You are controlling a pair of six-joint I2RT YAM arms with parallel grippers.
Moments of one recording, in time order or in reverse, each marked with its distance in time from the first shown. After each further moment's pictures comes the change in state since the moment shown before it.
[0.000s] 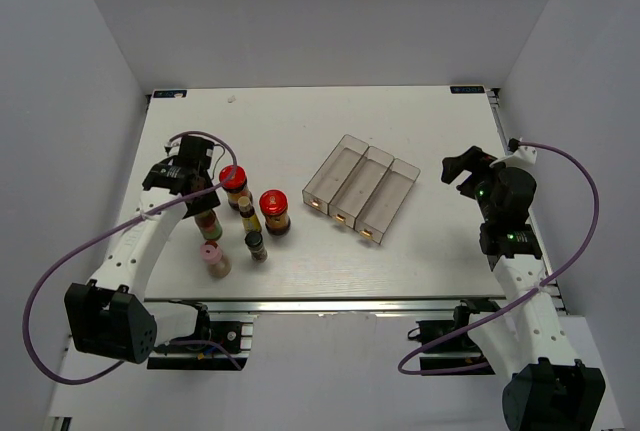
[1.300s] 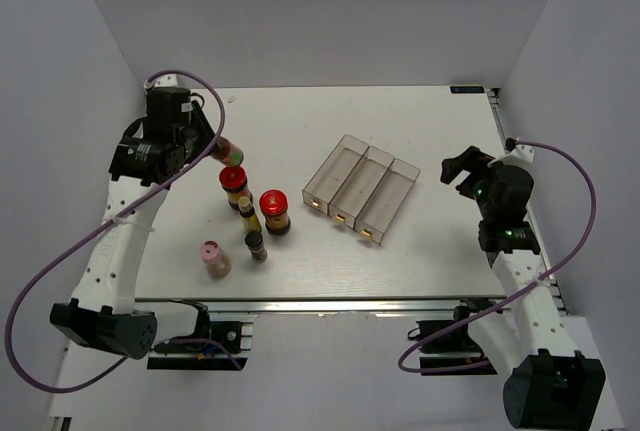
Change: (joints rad) left arm -0.022 0.011 0.452 0.020 0.143 0.000; right arm 0.000 0.034 0.000 0.000 0.012 -0.012
